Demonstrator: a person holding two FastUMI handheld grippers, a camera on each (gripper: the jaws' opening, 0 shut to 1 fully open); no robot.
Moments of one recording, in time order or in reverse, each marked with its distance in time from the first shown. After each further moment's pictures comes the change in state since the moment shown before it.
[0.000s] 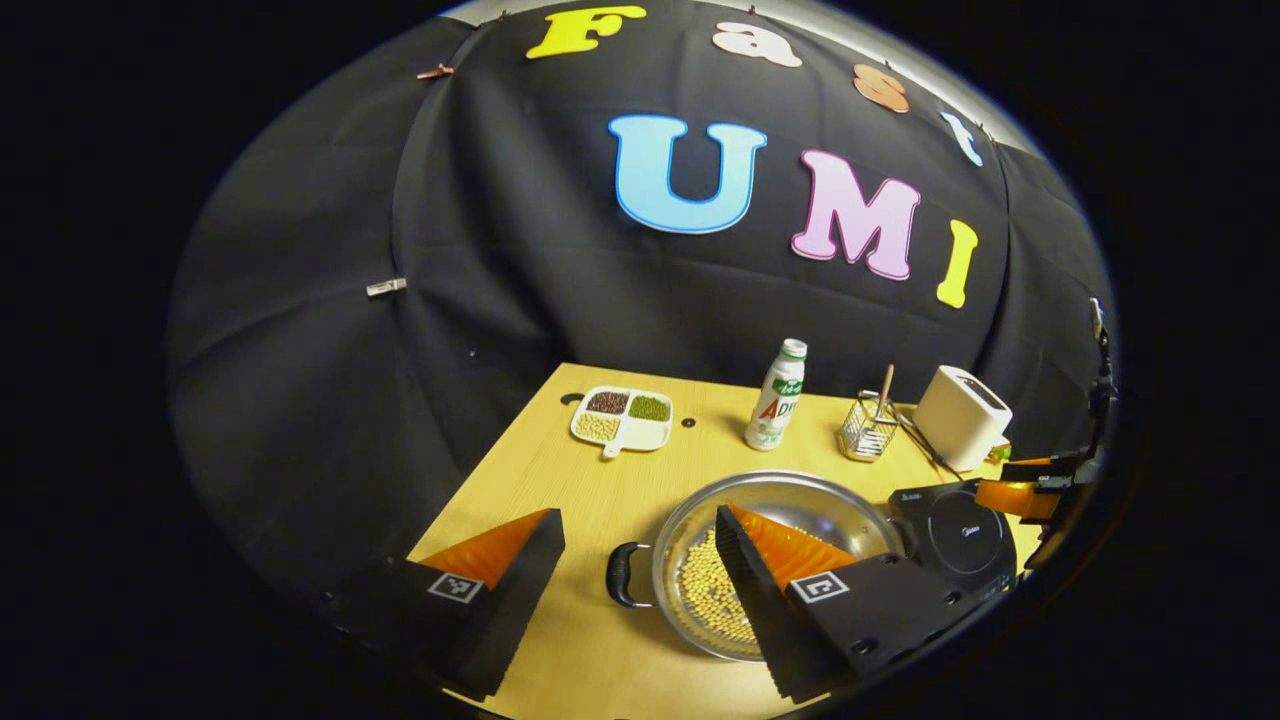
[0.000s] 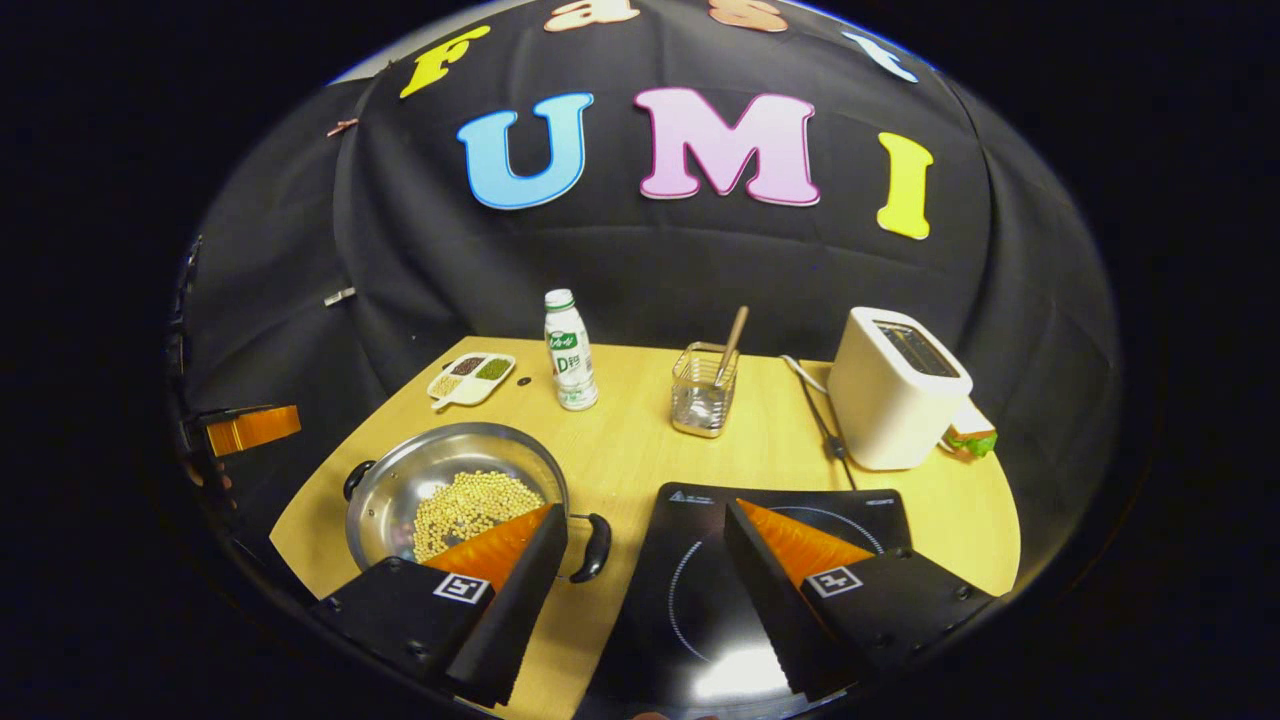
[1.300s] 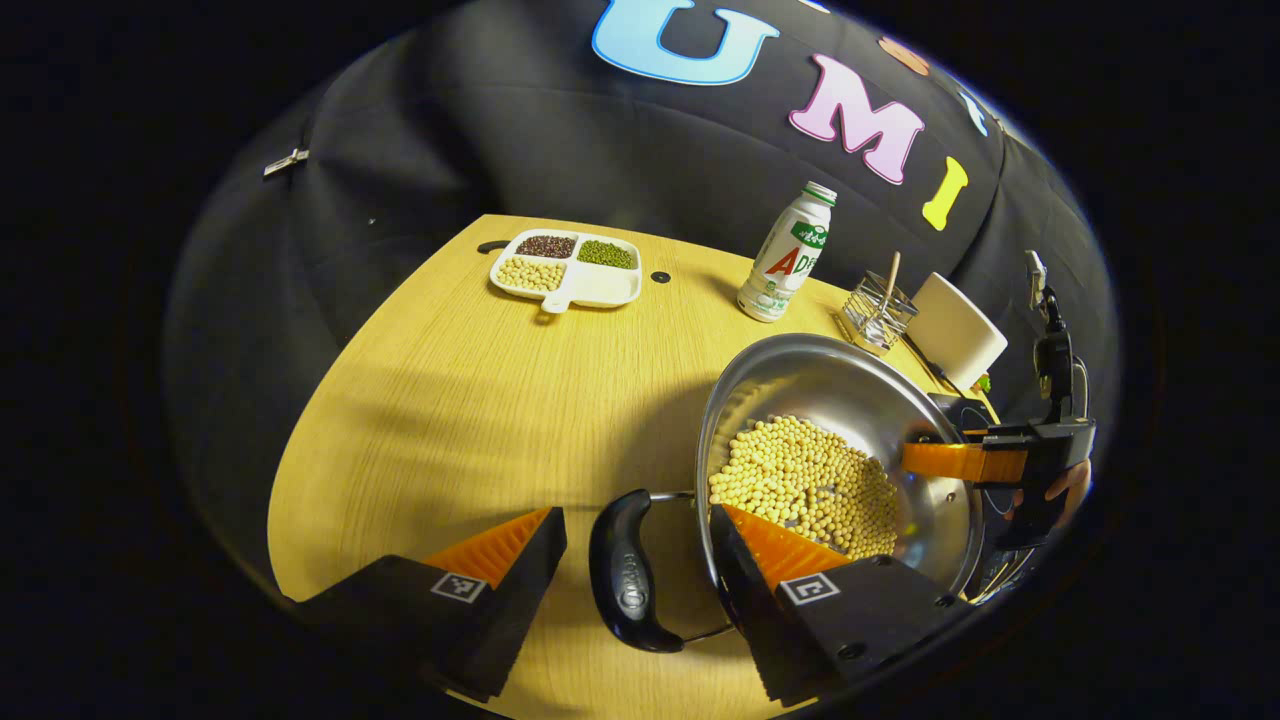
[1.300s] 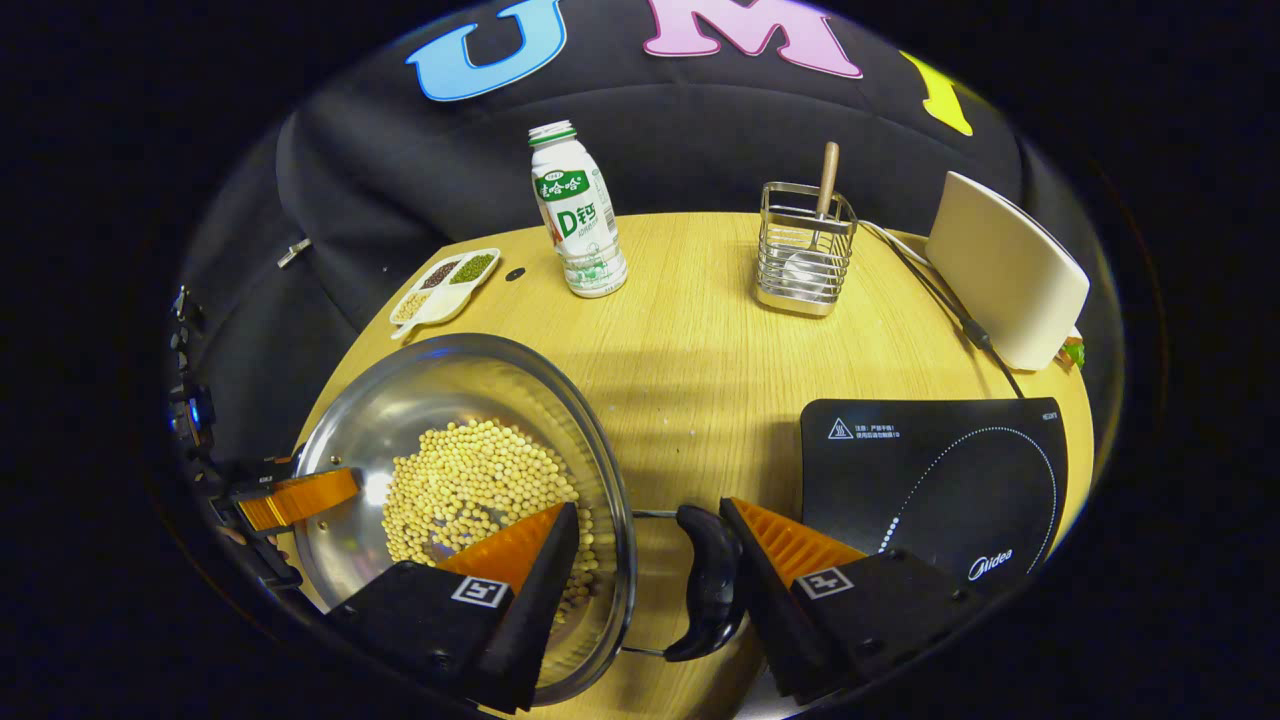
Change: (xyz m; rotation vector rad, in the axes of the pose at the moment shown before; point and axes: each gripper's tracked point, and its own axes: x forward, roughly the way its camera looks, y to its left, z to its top) left arm 0.122 -0.005 -0.118 -0.042 0.313 -0.232; right arm 0.121 0.045 -0.090 0.089 0.290 0.004
